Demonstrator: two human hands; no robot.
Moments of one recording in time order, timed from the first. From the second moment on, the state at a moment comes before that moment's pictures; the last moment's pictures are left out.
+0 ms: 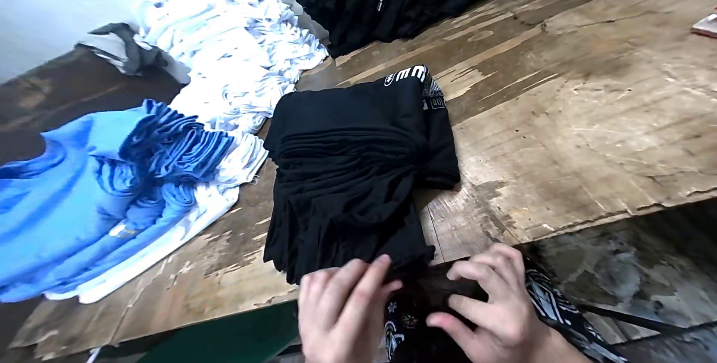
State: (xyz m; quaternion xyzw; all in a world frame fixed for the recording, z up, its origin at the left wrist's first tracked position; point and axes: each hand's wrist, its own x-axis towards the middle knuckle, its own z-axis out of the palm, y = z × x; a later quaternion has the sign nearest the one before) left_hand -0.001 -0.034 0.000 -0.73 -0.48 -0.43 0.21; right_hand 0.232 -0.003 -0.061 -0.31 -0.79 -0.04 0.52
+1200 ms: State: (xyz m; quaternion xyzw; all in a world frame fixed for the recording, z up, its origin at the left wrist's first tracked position) left_hand -0.107 0.048 0.039 -0.76 -0.56 -0.31 0.12; right_hand 0.236 0.015 -0.025 -0.21 -0.91 0.11 0.34
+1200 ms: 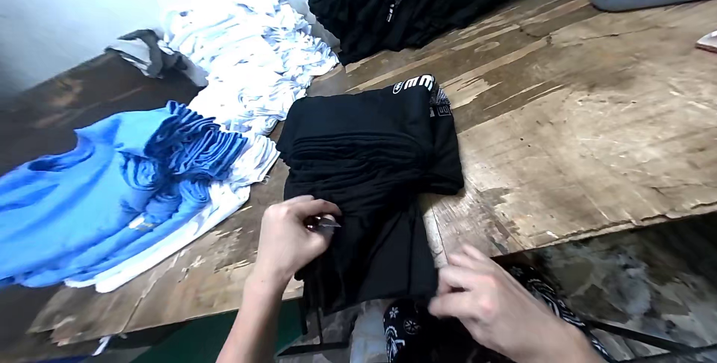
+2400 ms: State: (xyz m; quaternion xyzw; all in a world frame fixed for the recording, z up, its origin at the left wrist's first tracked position) left_hand -0.104 -0.037 0.004 -0.77 -0.42 -0.46 0.14; right_hand 0.086 0.058 -0.002 -0.46 -0.73 -0.06 0.50
